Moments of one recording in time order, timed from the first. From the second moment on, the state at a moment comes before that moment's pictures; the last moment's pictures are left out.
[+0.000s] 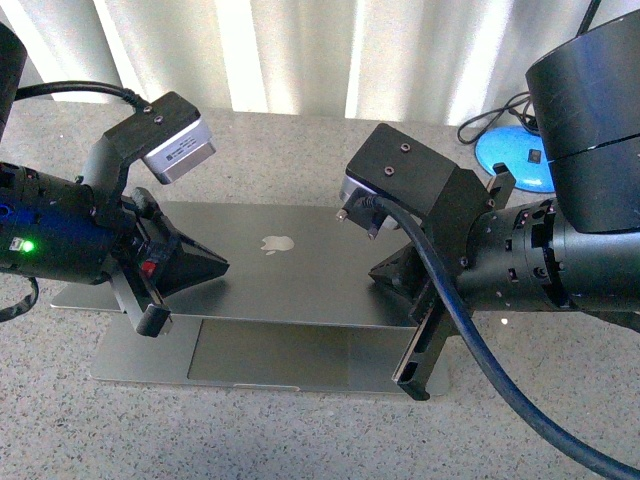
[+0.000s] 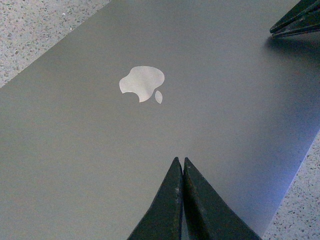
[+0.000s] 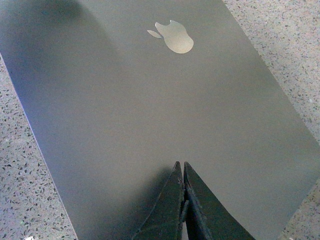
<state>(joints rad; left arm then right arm) -0.16 1.91 0.76 0.22 0.59 0.55 0.41 1.94 0.73 0.39 -0.36 -0.57</state>
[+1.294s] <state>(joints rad) -0.13 2.04 0.75 0.30 0.64 0.51 0.43 2.06 0.72 0.44 -0.36 -0.53</state>
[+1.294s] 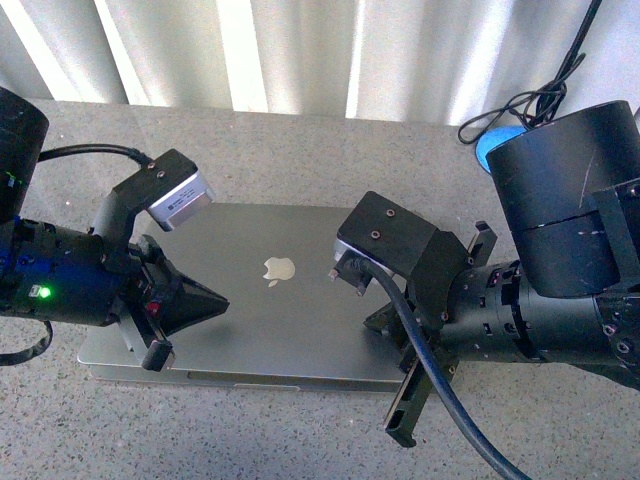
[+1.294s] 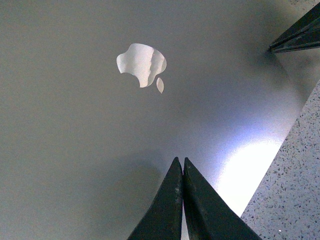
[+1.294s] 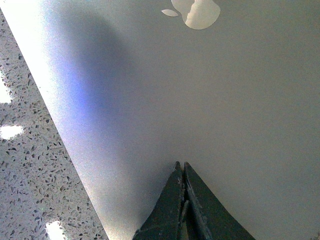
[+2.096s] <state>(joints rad) -0.12 2.10 0.71 0.41 0.66 0.46 0.43 2.06 0.72 0.43 -0.36 -0.54</state>
